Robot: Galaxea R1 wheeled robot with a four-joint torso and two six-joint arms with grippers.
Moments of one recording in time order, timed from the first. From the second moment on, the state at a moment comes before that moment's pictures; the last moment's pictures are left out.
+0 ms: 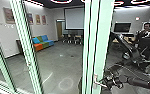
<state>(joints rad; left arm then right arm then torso) 1.45 3.05 -2.77 -0.03 -0.02 0.00 -0.48 2.51 -1.91 0.26 -0.52 1.19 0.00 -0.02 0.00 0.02</state>
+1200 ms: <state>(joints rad) 1.45 3.04 -2.77 -0.04 -0.01 0.00 -0.59 2.64 -2.10 0.11 -0.46 1.27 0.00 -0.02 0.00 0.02</state>
